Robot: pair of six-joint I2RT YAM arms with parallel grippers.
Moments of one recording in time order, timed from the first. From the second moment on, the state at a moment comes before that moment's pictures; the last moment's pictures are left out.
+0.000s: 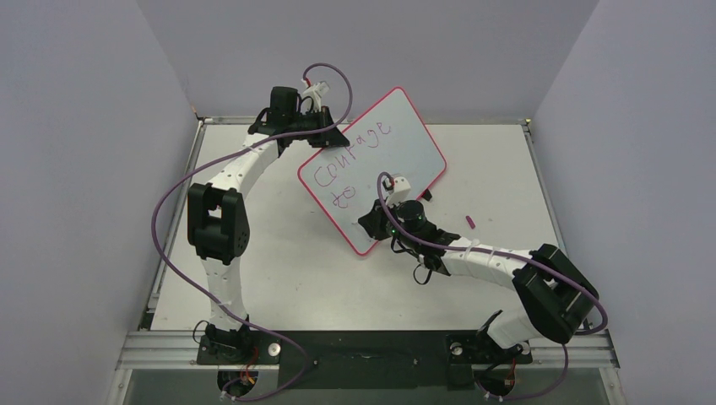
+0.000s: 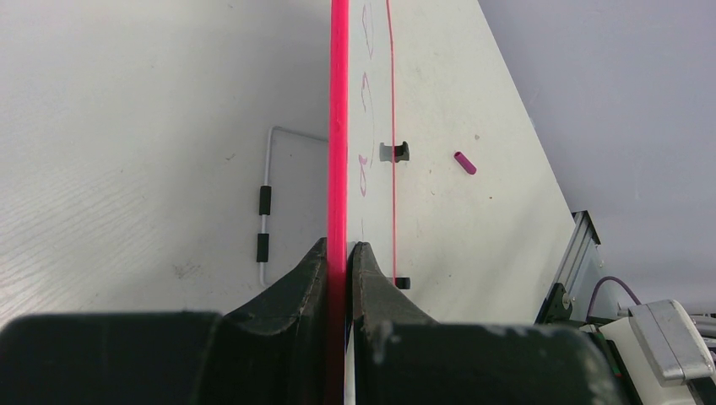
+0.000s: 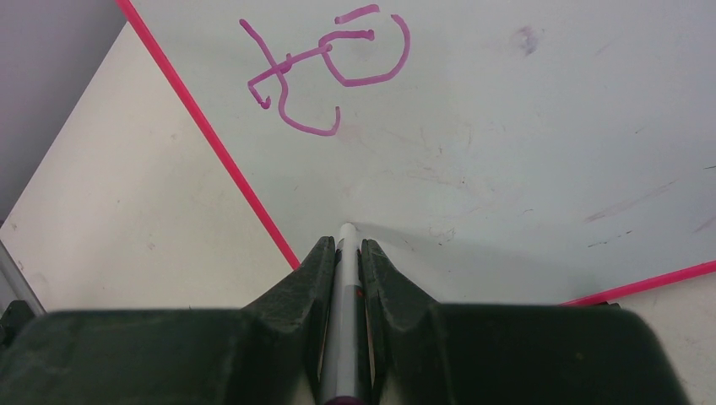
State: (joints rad) left arm -0.28 2.05 1.82 -0.34 0.72 -0.35; right arm 0.77 1.44 0.67 0.42 0.00 0.45
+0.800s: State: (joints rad) left arm -0.28 2.05 1.82 -0.34 0.72 -0.35; right arm 0.79 1.40 0.59 0.39 0.09 0.47
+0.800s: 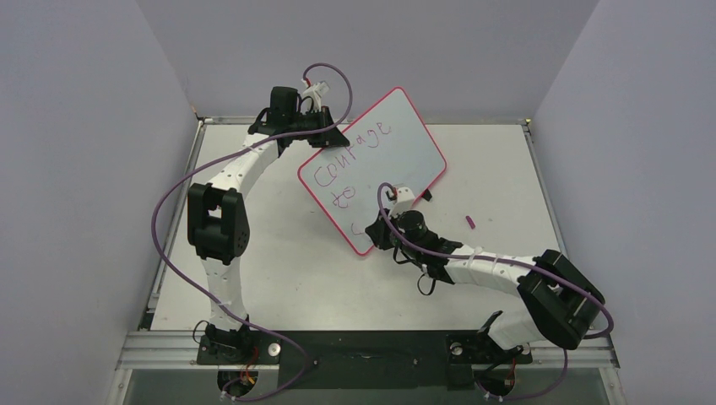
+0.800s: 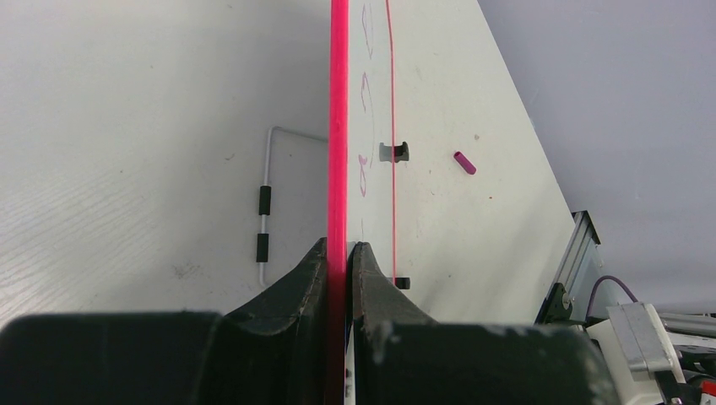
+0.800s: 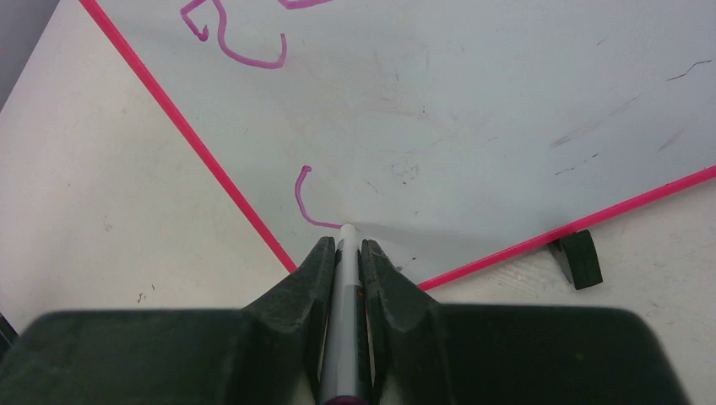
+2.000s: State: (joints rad) left arm -0.28 2.05 1.82 -0.34 0.72 -0.35; right arm 0.81 1.43 0.69 0.37 0.07 0.48
